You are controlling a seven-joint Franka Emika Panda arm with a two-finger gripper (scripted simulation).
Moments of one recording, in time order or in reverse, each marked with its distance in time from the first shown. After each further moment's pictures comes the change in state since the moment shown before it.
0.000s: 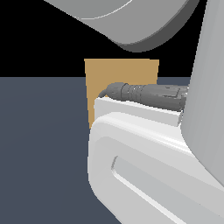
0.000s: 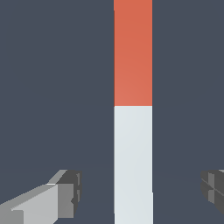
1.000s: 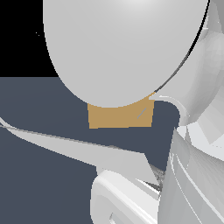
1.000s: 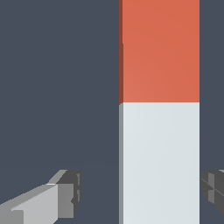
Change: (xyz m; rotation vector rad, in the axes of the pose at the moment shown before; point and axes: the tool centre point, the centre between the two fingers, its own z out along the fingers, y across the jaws) arm 0.001 -0.003 0.050 0.002 0.000 -0.002
